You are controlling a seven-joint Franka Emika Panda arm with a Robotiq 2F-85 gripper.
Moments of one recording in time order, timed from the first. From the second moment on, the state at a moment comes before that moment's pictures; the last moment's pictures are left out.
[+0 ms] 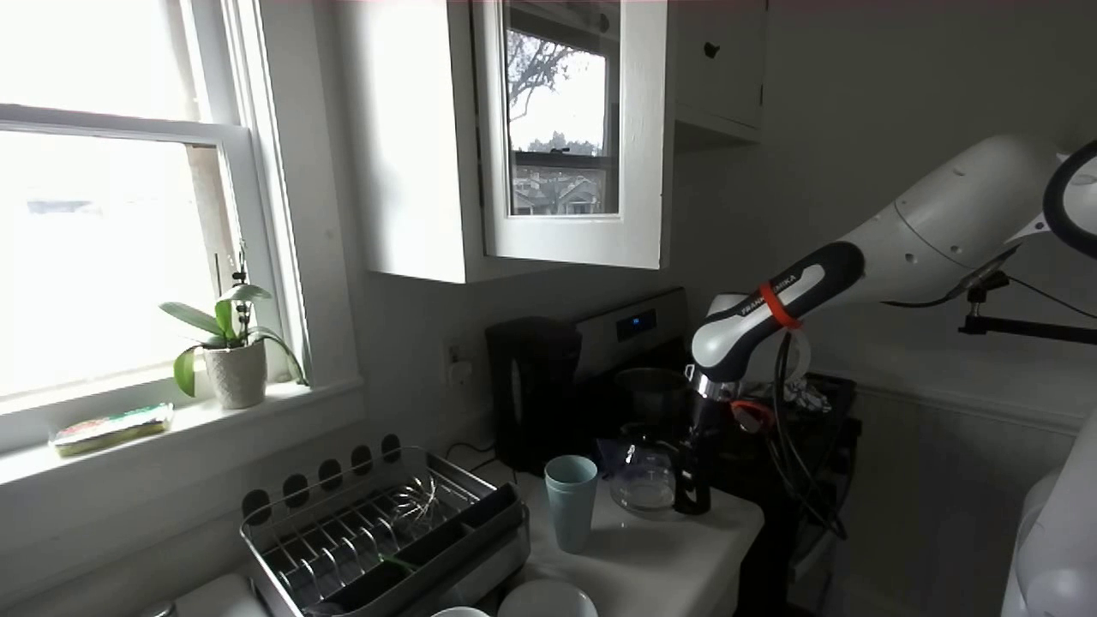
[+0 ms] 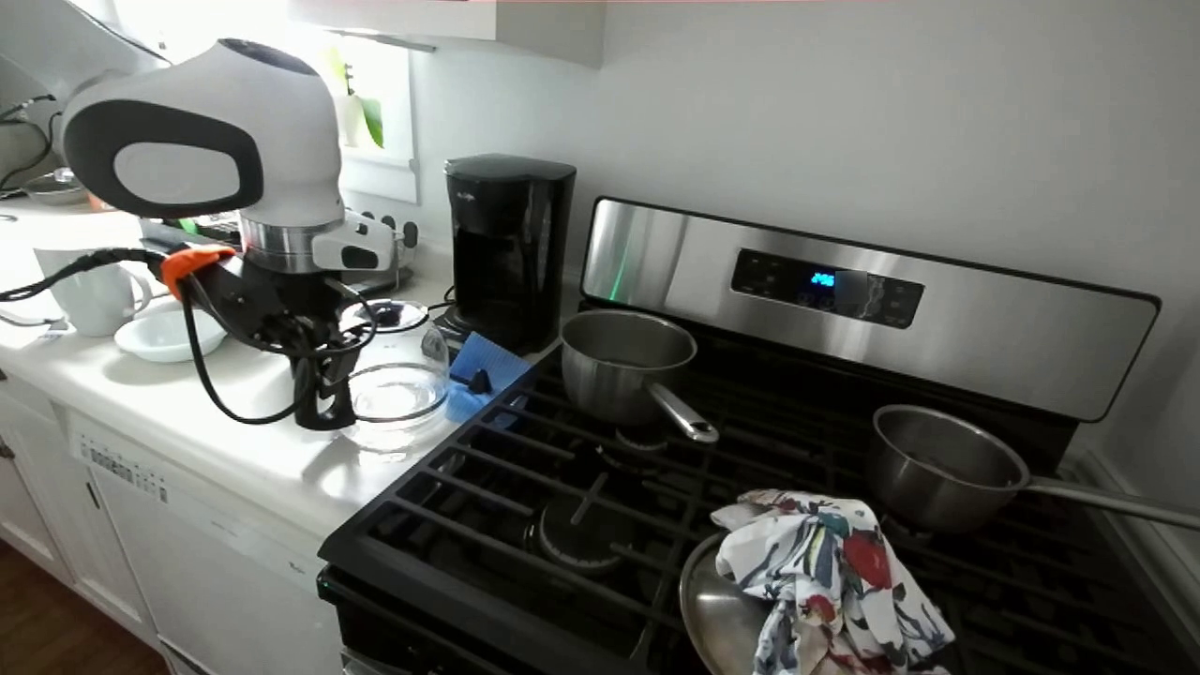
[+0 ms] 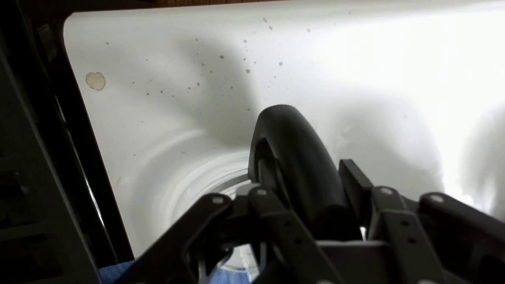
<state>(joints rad) -0.02 -0.19 -0.21 -2.55 0.22 2.41 -0.42</state>
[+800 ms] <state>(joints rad) -0.04 -0.19 -0.23 -2.55 0.25 2.41 -0.49</state>
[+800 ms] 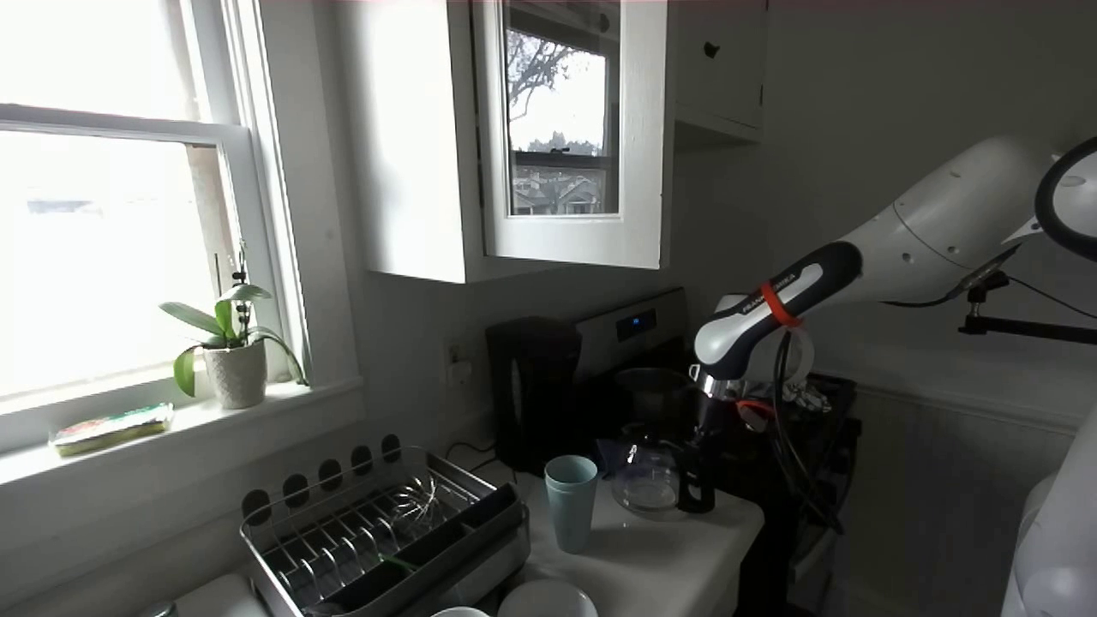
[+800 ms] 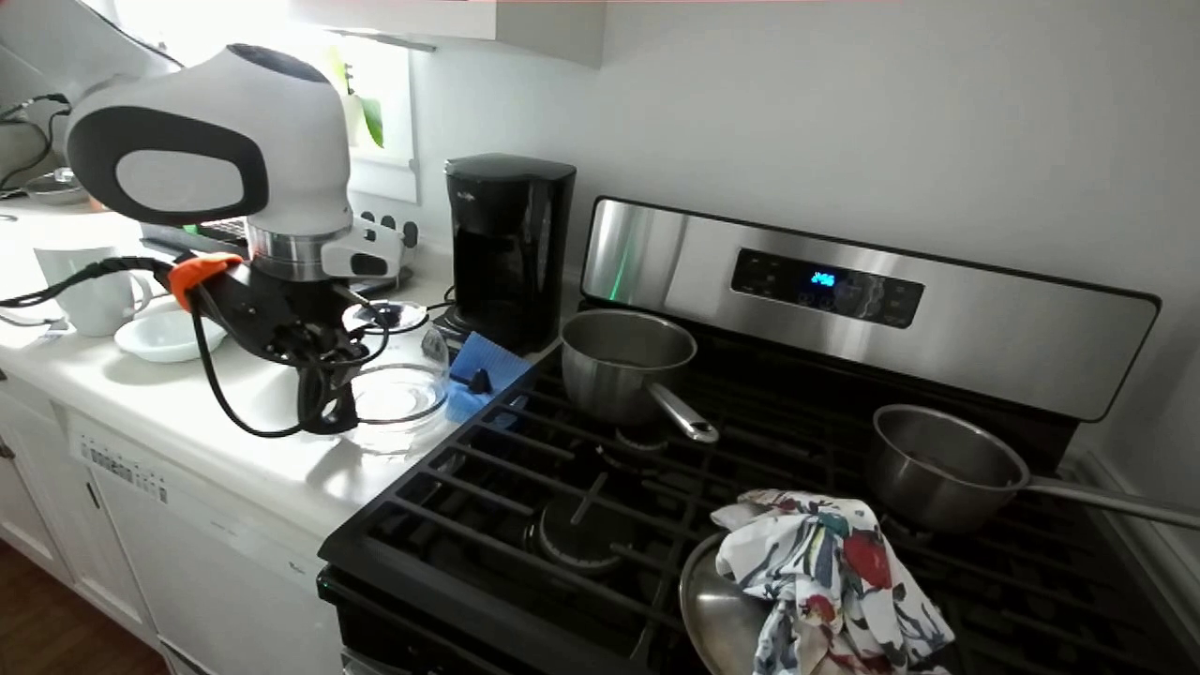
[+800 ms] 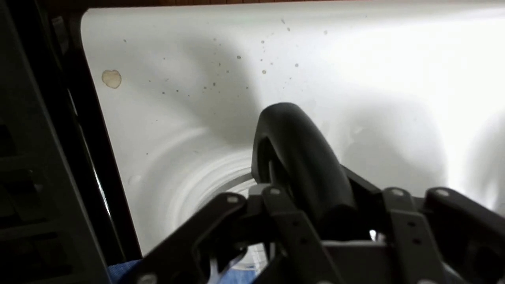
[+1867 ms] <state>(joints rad) -0.04 -0.17 -0.23 -2.53 0.26 2.45 -0.54</state>
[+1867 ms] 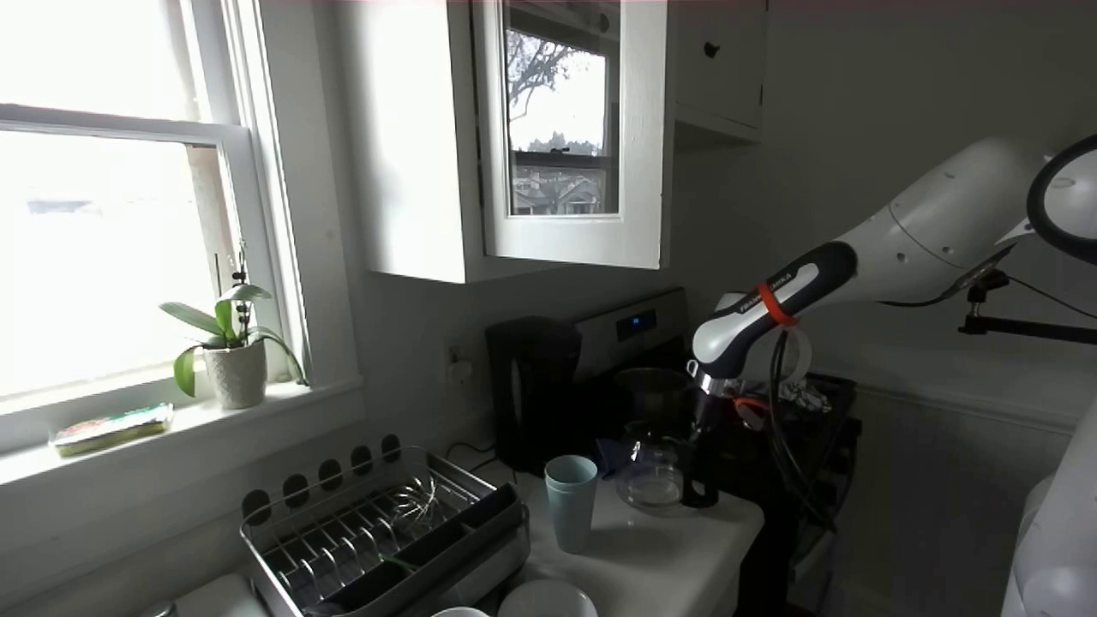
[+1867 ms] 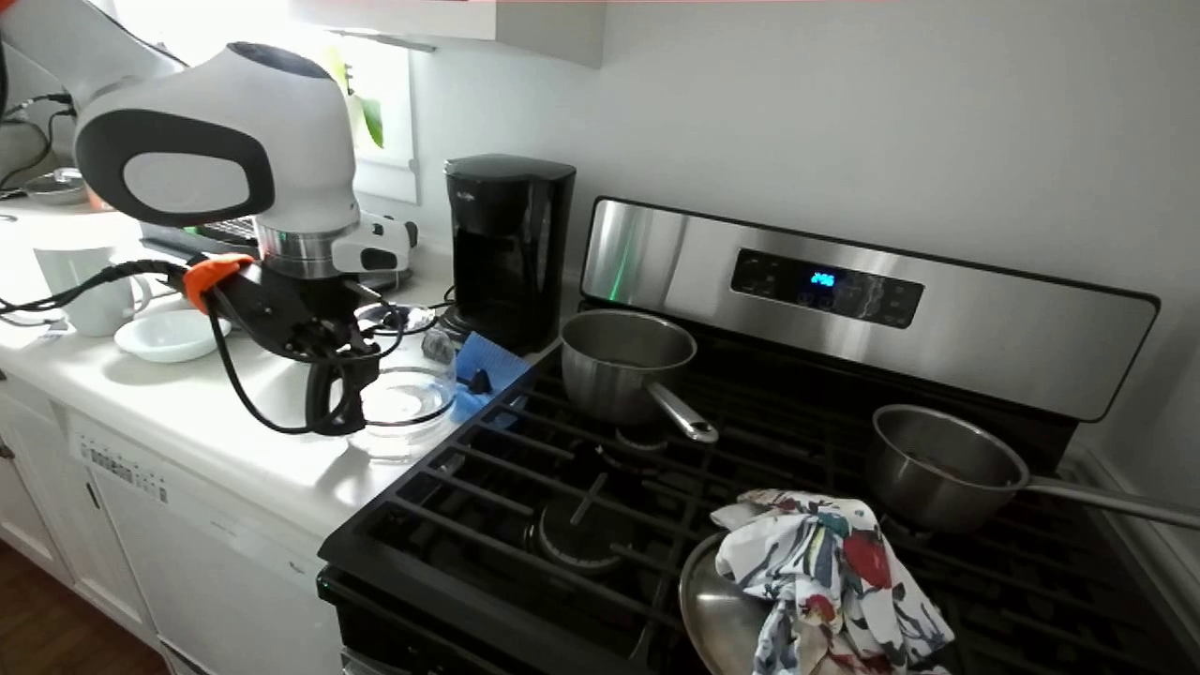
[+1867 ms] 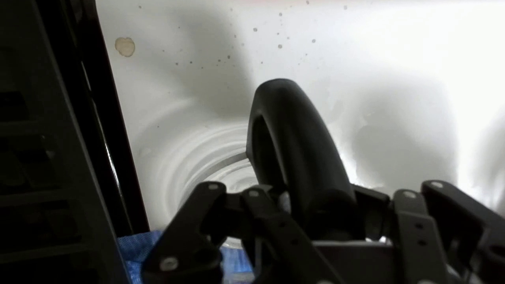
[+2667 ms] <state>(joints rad) -0.04 -0.17 -0.23 -2.53 0.33 2.53 -0.67</state>
